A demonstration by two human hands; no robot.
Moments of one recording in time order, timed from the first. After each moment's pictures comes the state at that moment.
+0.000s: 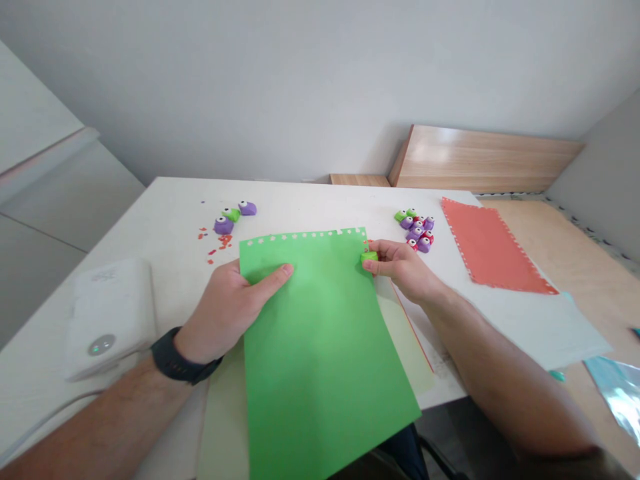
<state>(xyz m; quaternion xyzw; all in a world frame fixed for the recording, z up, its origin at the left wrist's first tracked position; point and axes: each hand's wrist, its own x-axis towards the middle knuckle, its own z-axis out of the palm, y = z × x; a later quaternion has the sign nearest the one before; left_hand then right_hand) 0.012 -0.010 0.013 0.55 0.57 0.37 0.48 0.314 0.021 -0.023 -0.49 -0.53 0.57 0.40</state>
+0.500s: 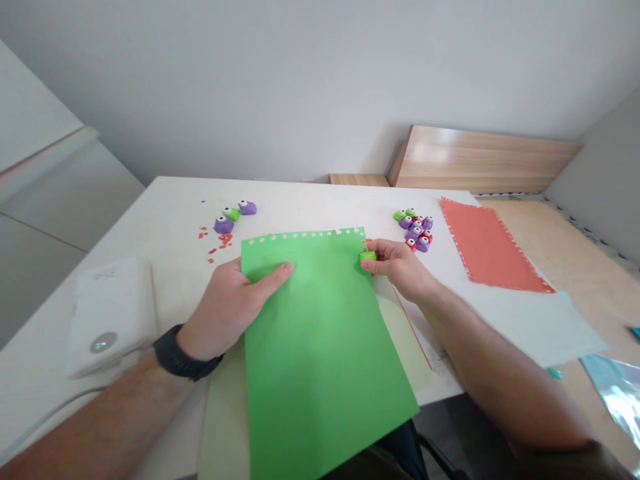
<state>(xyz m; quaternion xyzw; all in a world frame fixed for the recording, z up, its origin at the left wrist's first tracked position) 0.010 -0.009 0.004 0.55 0.57 0.38 0.47 0.314 0.022 -0.029 -0.50 -0.55 0.54 0.39</state>
